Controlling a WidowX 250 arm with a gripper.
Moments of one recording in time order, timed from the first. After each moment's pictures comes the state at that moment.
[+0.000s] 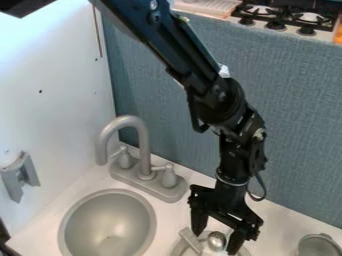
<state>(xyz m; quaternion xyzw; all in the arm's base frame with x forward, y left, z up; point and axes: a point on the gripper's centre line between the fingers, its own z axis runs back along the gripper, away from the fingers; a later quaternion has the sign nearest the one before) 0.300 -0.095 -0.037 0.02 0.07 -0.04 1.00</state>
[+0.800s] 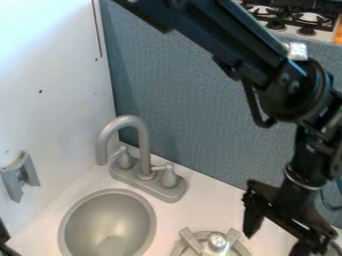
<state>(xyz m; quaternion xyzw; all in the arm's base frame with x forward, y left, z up) 0.279 -0.177 0.015 0.03 0.05 -0.13 0.99</state>
